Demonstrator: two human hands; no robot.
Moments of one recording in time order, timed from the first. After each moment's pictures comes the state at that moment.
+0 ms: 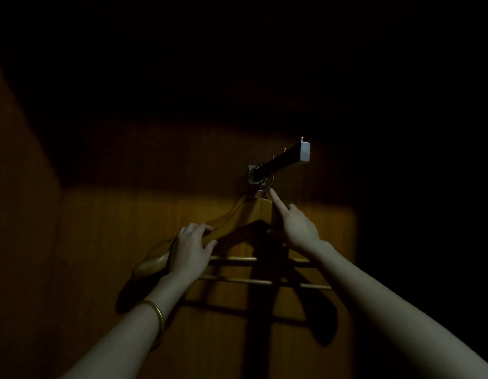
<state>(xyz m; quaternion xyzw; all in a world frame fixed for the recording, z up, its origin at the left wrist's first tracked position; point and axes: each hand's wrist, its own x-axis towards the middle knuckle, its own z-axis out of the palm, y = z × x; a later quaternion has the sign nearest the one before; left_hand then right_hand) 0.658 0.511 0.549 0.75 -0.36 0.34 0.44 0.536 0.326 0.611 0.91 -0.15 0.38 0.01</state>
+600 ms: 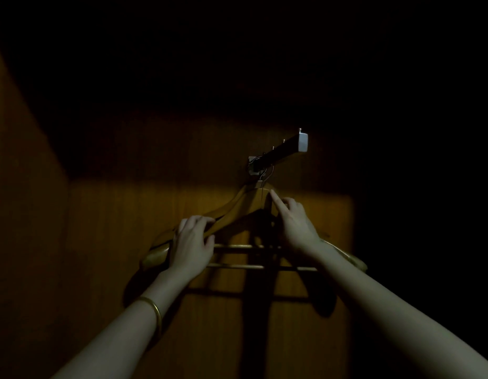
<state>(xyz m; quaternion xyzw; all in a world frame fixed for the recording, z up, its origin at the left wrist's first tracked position) 0.640 0.529 0.539 0.75 -0.38 0.35 0.41 0.516 0.347 0.587 0.91 -0.13 0.39 0.00</state>
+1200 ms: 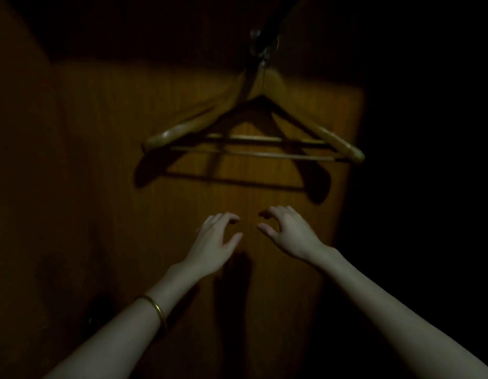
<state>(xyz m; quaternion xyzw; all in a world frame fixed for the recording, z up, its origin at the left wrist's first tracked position) 0.544 0.550 0.370 0.79 -0.46 0.13 0.37 0.445 0.395 0.403 0.96 -0.09 0.24 -0.11</state>
